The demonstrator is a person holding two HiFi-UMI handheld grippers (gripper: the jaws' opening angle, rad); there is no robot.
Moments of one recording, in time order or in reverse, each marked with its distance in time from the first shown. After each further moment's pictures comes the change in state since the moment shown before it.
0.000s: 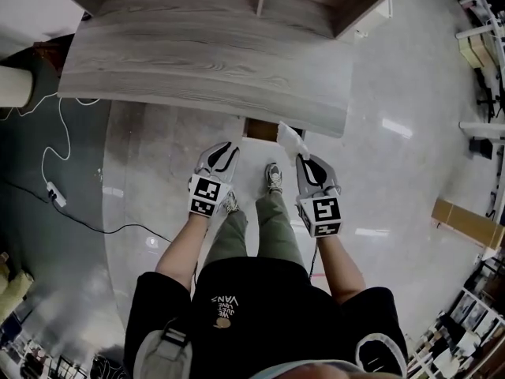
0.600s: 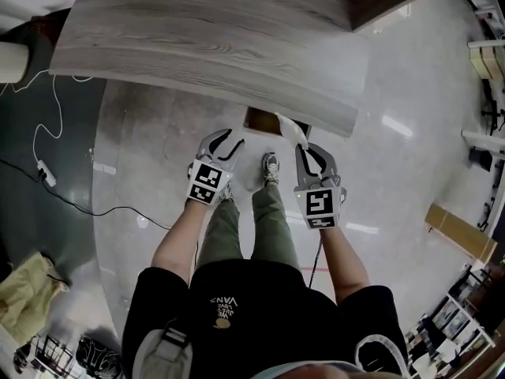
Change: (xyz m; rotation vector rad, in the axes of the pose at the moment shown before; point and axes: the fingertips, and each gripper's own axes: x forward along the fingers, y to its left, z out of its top) left arm 0.033 0.004 -0.040 -0.024 0.048 -0.021; right arm 0.039 0.000 -0.025 -0.255 0.093 0.056
